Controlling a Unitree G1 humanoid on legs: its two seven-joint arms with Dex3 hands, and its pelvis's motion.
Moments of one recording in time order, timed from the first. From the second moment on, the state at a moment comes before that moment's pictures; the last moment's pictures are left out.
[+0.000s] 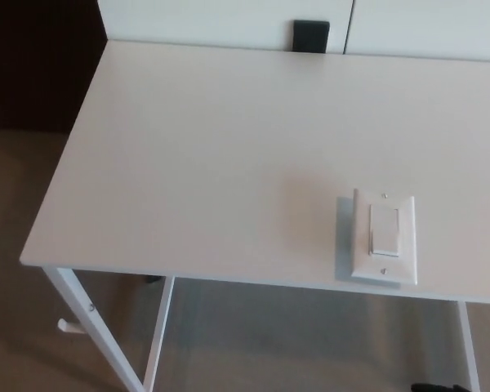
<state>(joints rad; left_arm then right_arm) 0.76 0.24 0.16 0.06 -0.08 -0.10 -0.18 0.43 -0.29 0.03 0.25 -0.04 -0.13 0.19</state>
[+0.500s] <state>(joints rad) 0.76 0.25 0.16 0.05 -0.08 -0.10 -0.18 0.49 -0.30 0.10 0.14 -0.09 -0.14 0.18</state>
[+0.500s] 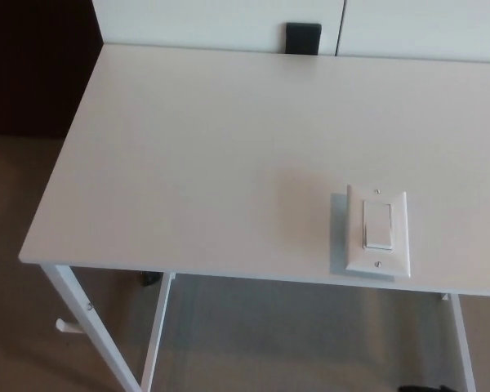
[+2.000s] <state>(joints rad) 0.74 0.25 0.24 0.02 -0.10 -0.08 -0.18 0.37 -0.33 -0.04 -0.70 -0.27 -0.19 0.16</state>
